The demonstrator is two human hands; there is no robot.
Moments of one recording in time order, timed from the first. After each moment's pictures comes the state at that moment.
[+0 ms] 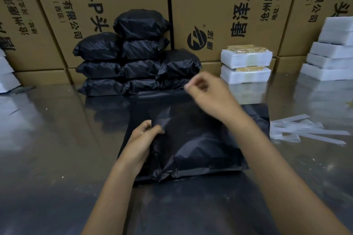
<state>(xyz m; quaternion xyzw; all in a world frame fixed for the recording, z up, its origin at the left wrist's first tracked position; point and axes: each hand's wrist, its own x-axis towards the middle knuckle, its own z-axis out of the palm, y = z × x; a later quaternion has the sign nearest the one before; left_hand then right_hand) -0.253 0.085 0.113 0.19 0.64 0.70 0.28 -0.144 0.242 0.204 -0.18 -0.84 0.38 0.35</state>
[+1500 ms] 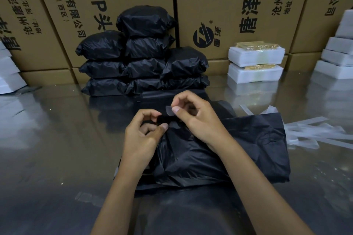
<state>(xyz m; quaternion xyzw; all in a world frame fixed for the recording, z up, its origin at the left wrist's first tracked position) -0.249 0.082 0.125 0.32 0.64 0.70 0.02 -0.167 0.220 0.158 -0.02 -0.78 0.52 0.33</state>
